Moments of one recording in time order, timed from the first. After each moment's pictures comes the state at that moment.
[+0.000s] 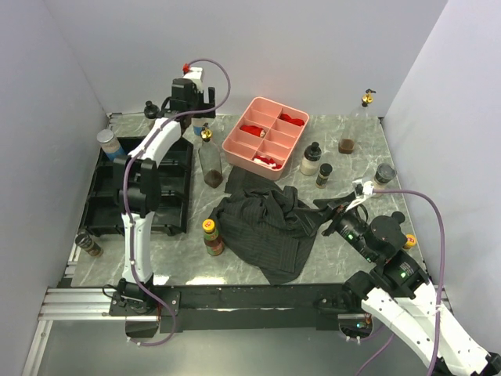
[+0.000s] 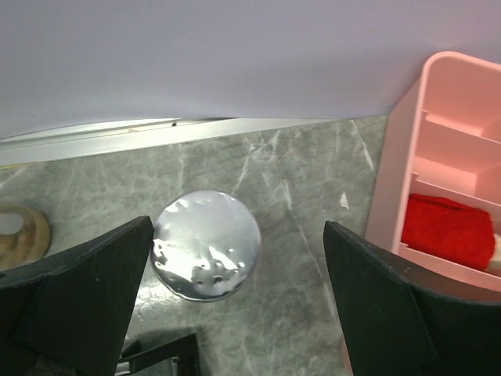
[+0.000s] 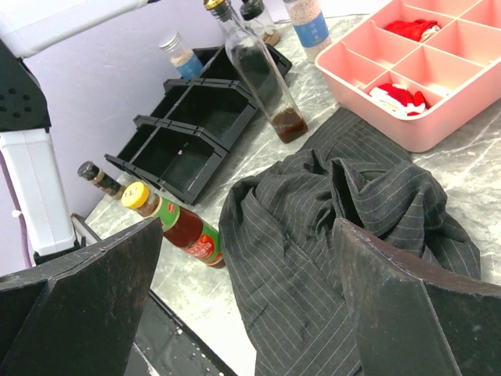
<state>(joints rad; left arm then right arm) -0.21 2.24 2.02 -0.16 0.00 -0.09 0.62 0.36 0.60 -0.29 -0.04 0.49</state>
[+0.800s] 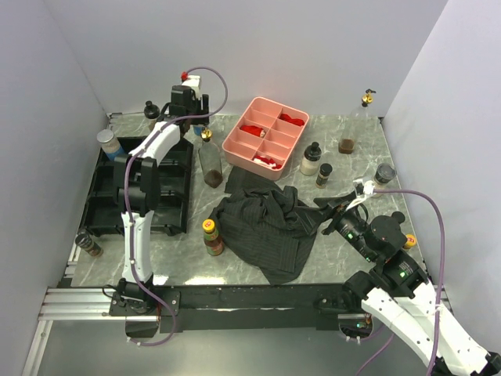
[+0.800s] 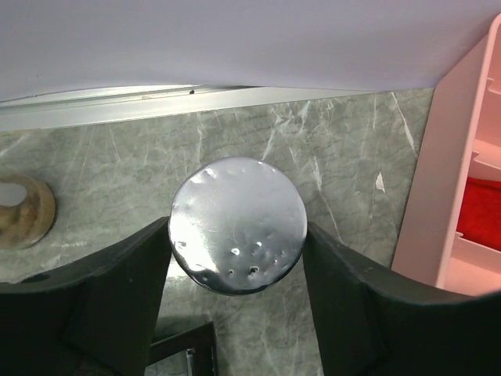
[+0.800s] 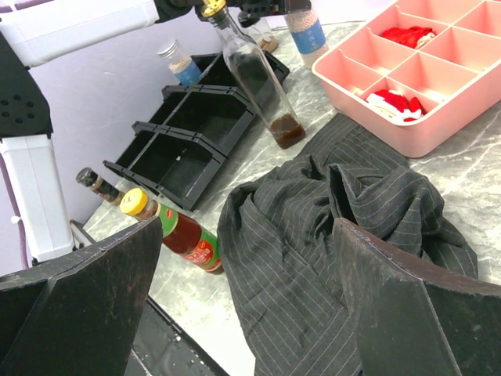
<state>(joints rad) -0.20 2.26 1.95 -0.14 -0.03 -0.08 0.62 0.37 0.60 -0.27 -0.03 0.49</state>
